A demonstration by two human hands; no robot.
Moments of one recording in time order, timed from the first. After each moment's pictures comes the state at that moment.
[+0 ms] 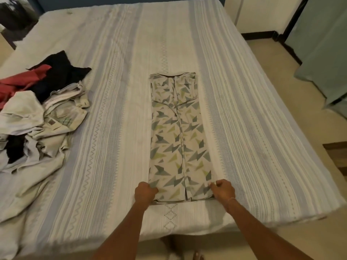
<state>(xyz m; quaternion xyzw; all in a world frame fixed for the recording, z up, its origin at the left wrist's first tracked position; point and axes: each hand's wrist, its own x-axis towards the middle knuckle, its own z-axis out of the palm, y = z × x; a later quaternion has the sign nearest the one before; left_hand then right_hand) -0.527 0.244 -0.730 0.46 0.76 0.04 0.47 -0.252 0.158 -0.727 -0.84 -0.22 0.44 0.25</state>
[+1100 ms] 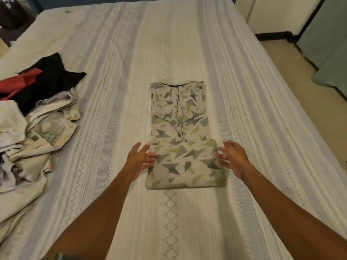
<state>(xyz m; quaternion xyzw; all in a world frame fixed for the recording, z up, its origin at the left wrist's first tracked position) -0.494 0.461 -0.701 0.30 0.63 0.27 0.66 -0.174 0.376 -0.685 -0.71 -0.13 0.53 0.46</state>
